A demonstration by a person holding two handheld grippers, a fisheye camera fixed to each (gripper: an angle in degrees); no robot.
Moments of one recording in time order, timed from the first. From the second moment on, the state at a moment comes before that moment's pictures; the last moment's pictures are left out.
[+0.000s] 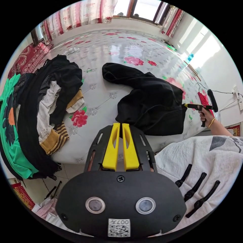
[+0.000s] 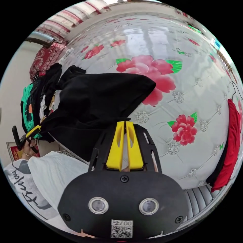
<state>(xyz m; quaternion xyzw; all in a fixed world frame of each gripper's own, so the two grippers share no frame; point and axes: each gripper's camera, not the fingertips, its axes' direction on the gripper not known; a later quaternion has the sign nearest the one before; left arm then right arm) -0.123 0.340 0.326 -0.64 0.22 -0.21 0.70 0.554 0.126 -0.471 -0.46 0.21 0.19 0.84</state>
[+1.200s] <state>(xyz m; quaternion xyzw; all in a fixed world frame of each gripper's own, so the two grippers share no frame) -0.153 0.424 0.289 -0.71 0.22 -0.34 0.58 0.554 0.194 -0.723 -0.41 0.21 0.24 0.86</state>
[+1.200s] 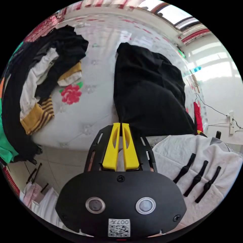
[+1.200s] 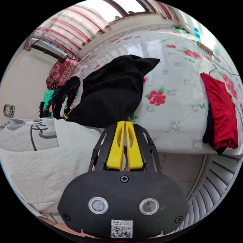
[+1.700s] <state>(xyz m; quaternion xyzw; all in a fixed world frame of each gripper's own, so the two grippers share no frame) -0.257 0.297 0.518 -0.51 0.25 -0.38 0.73 0.626 -0.024 -0.677 -0.25 0.22 0.11 0.94</state>
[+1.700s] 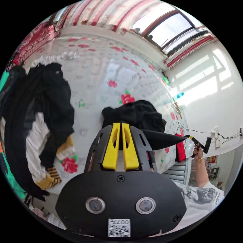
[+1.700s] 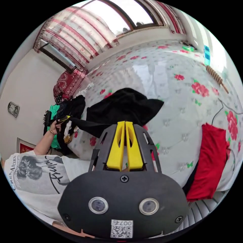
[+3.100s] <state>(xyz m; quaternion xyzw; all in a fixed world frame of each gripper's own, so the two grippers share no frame) -0.198 0.405 0.368 -0.61 0.28 -0.43 0.60 0.606 0.185 -0.648 -0.31 0.20 0.28 0.89</state>
